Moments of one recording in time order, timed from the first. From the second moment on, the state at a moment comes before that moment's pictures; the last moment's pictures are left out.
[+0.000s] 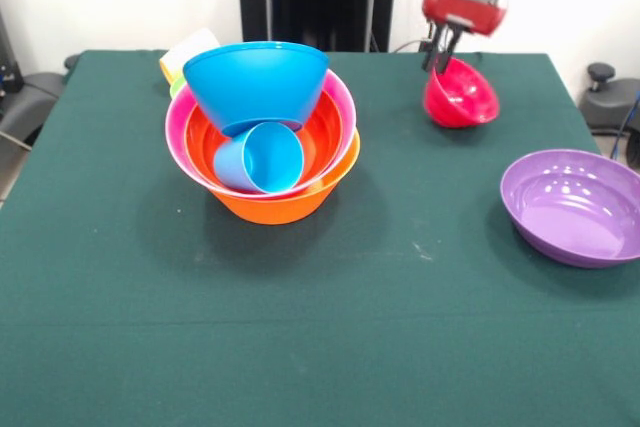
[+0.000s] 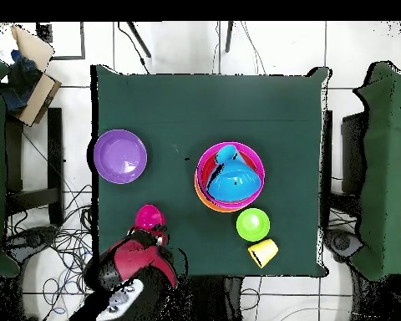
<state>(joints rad) 0.39 -0.55 -0.34 2.04 -0.01 -0.01 2.16</state>
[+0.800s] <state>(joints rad) -0.28 -1.09 -0.05 2.16 -0.13 0.38 2.14</state>
